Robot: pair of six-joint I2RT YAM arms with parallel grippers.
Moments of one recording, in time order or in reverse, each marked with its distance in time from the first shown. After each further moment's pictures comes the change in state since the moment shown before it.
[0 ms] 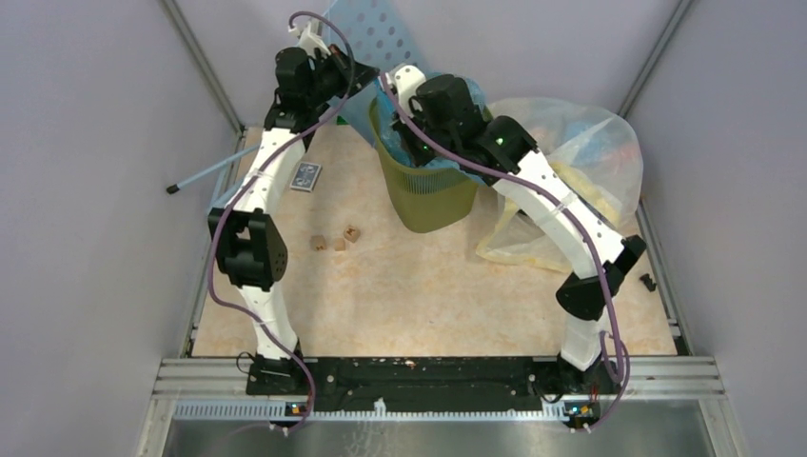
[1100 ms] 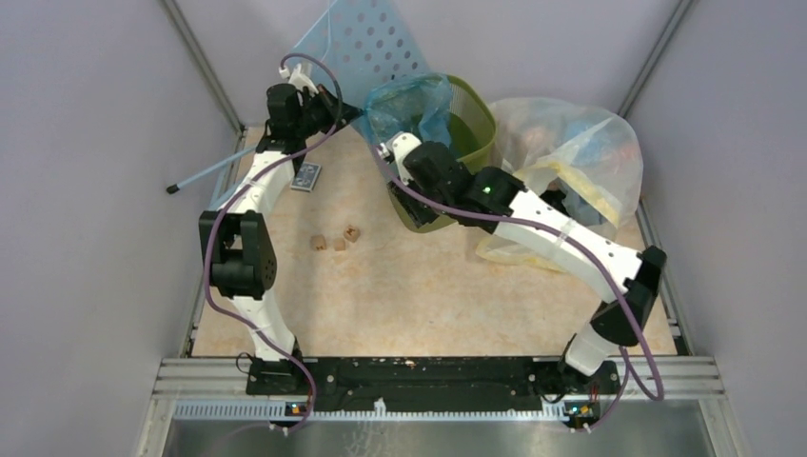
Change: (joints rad) left arm 0.086 -0.116 -0.373 0.065 0.037 0.057; right arm 0.152 -0.182 -0.498 0.064 0.133 0.096
